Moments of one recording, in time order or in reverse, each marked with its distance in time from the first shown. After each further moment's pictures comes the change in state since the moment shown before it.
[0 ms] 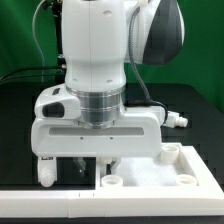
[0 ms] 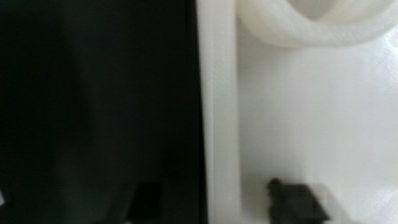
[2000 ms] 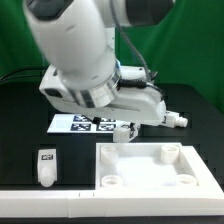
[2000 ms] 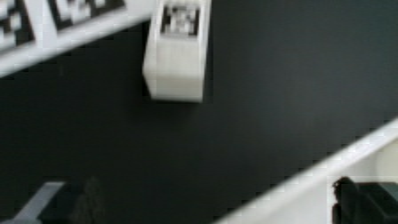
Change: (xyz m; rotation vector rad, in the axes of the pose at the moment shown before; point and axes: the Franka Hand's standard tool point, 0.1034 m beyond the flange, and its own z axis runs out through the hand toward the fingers) arm -0.093 -0.027 -0.041 0.224 -0.674 0.439
